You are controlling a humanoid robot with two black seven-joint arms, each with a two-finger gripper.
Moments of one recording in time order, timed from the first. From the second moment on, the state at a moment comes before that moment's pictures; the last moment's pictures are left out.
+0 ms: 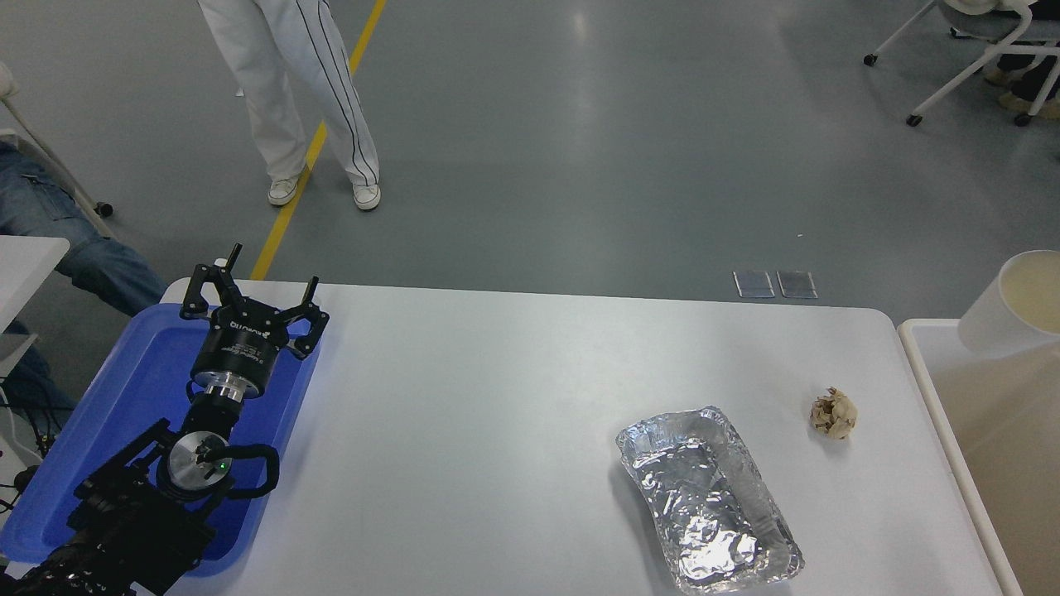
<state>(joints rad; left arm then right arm) -0.52 0.21 -0.98 -0.54 -0.09 -0.62 -0.36 2.33 -0.51 -1.85 1.17 -0.57 0.79 0.53</state>
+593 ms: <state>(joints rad) -0.52 0.21 -0.98 -0.54 -0.09 -0.62 -0.36 2.33 -0.58 -1.86 1.15 -0.61 0.79 0.52</state>
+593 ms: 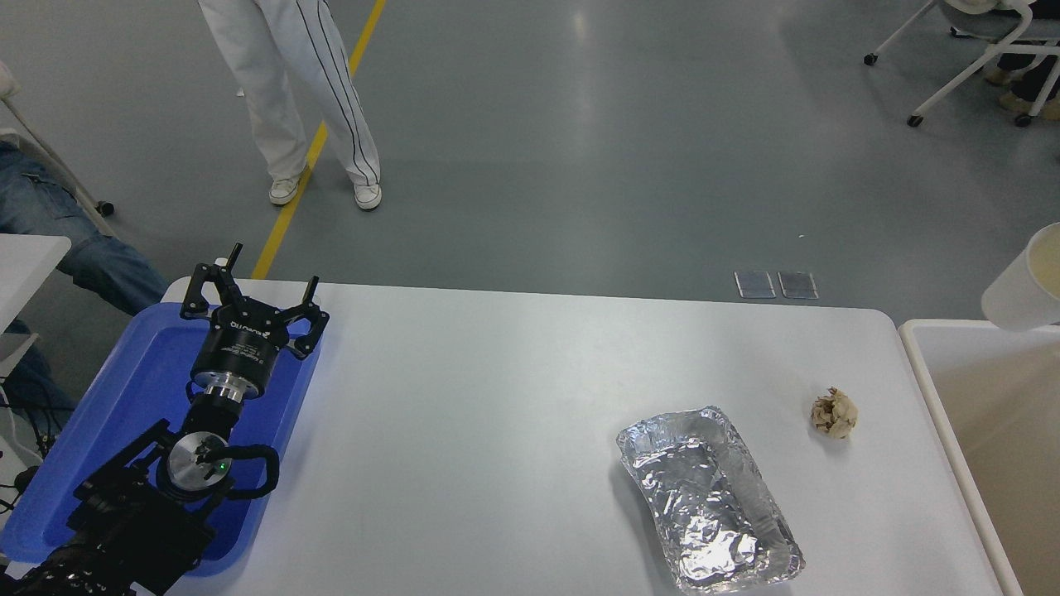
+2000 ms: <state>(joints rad) -0.52 0.21 -0.98 -0.54 -0.09 -0.62 -0.36 0.98 -0.89 -0.93 0.07 -0.59 0.79 0.52</state>
